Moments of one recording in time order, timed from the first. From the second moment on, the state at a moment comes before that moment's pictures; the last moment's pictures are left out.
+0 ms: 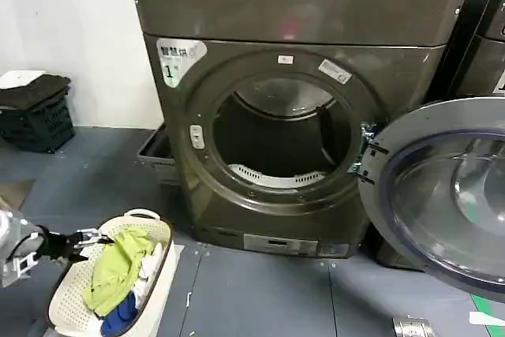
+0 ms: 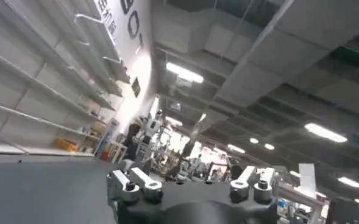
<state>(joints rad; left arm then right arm) 1.07 -0.20 -0.35 -1.62 0.84 -0.82 0.51 -1.72 1.36 2.10 1.35 0.23 0.30 0.14</state>
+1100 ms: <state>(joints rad) 0.82 -0.28 -0.13 -1.55 0.88 -0.82 0.51 -1.72 1.37 2.10 1.35 0.23 0.30 0.13</state>
